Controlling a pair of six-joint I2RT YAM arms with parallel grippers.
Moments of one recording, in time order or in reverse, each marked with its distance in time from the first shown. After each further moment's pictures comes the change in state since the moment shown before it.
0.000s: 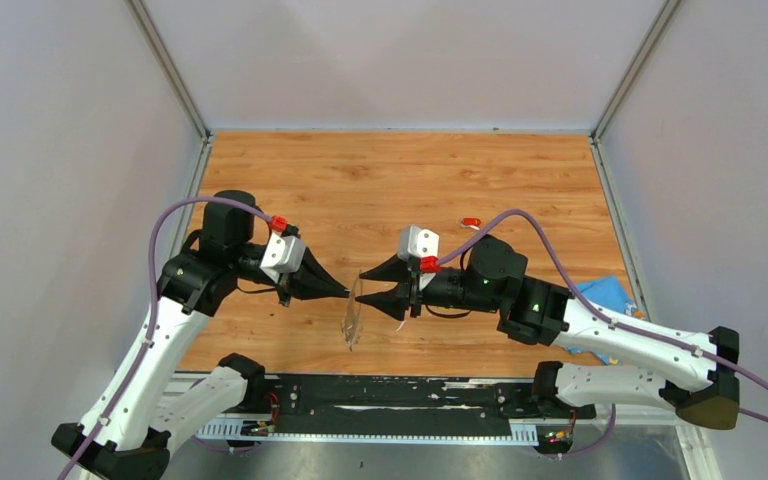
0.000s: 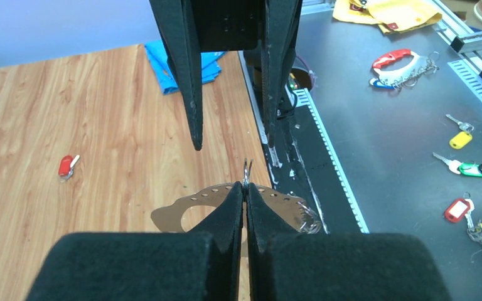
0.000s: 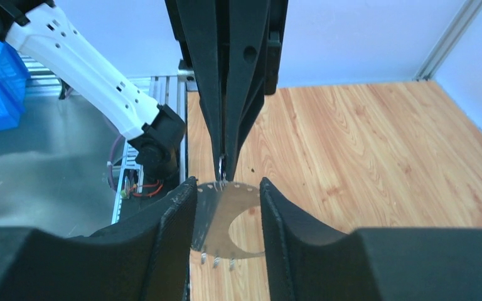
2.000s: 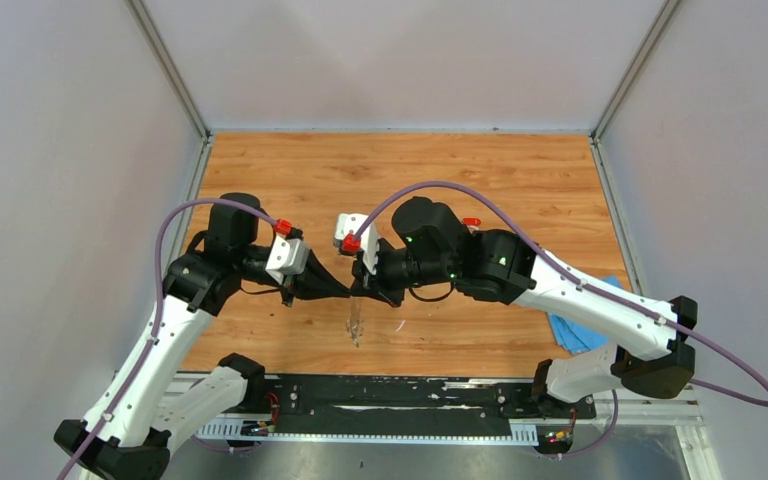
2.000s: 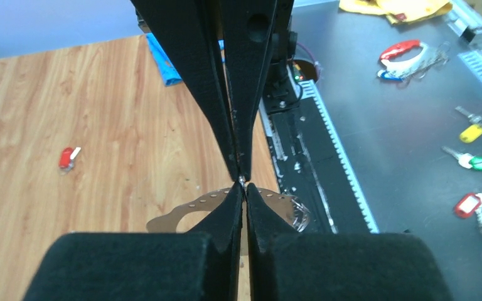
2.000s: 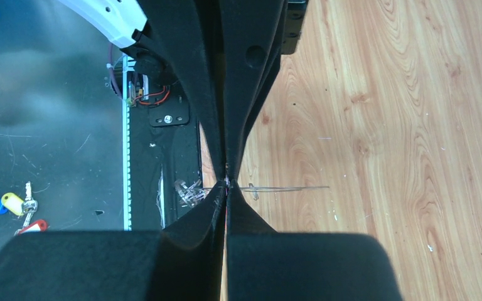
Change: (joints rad) left arm 0.000 0.004 -0.040 0.011 -0.015 0.035; right arm 0.000 0.349 0.568 -0.712 -0.014 -0.070
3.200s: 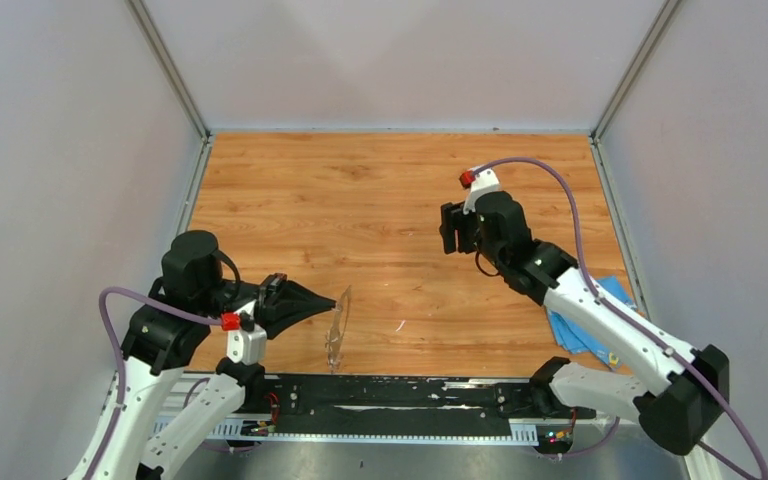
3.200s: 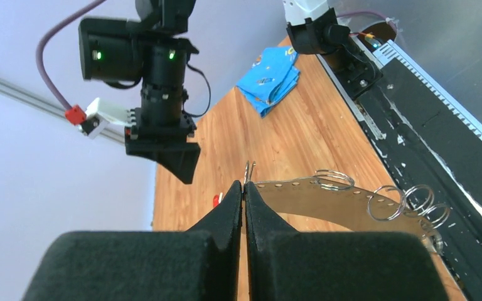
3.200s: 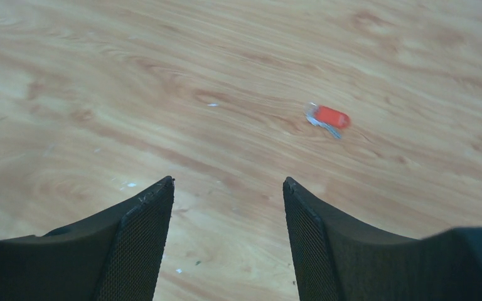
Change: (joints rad) left arm -0.005 -0.269 -0.030 -0.005 -0.018 0.462; right arm -0.480 -0.302 -0.600 0.357 0.479 0.290
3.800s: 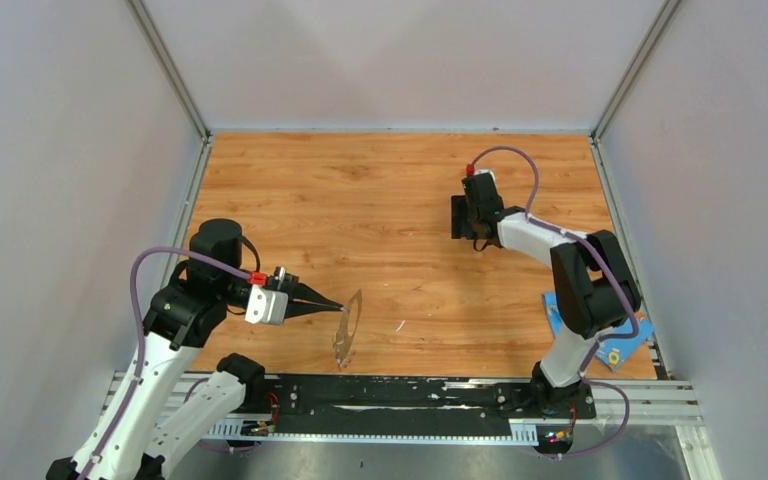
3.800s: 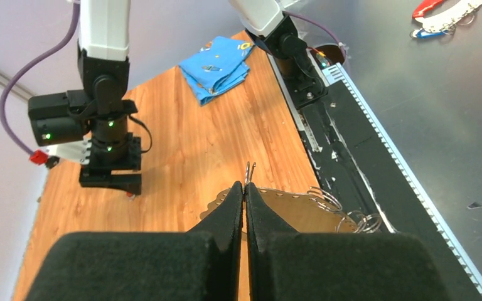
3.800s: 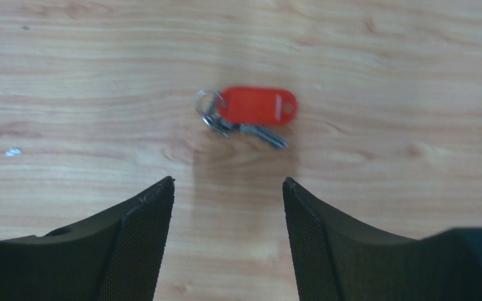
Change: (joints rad) left arm 0.000 0.089 -0.056 -0.003 0.014 -0.220; right arm -0.343 0.650 0.065 0.167 -0.008 0.107
